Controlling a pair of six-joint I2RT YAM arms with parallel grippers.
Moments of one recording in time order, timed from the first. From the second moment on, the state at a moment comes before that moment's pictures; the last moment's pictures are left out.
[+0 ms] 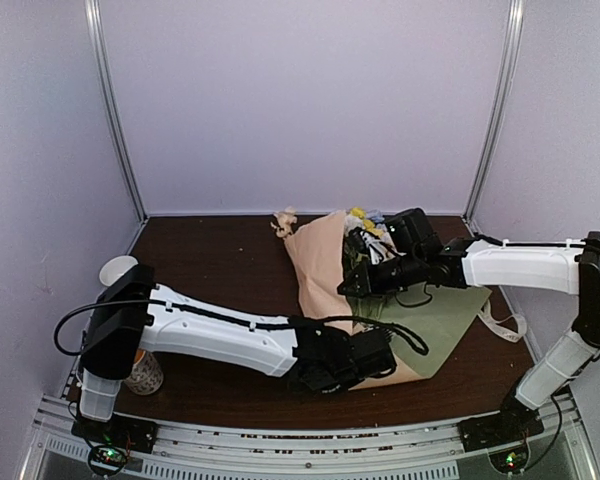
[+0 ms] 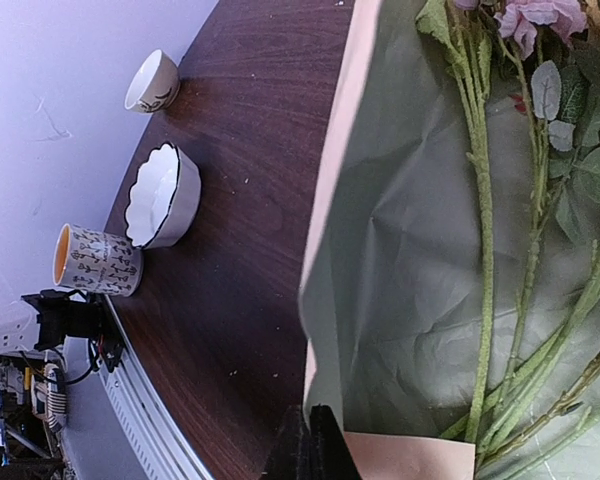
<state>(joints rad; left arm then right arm) -1.43 2.14 1.62 -0.62 -0.61 -0.16 0.69 1.55 1.02 -0.17 -0.42 0.52</state>
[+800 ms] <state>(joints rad) -1.50 2.37 1.94 -0.62 -0.59 -0.03 0.64 1.58 1.02 -0.17 -0.45 0.46</state>
